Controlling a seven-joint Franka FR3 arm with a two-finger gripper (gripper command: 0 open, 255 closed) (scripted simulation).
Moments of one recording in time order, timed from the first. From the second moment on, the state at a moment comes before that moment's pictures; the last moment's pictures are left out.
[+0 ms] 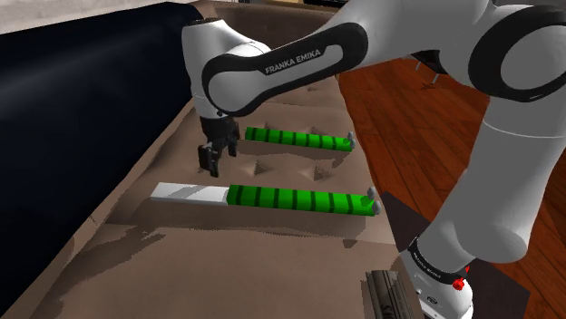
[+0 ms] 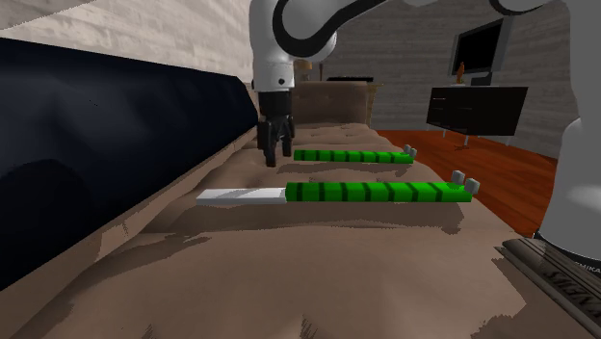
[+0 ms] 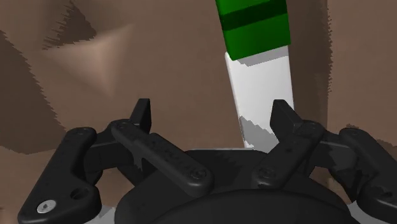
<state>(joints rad) 0.30 0.27 0.37 -1.76 -0.10 1.97 0.14</state>
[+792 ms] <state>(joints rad) 0.43 0.58 0.38 -1.44 -0.20 1.94 0.18</state>
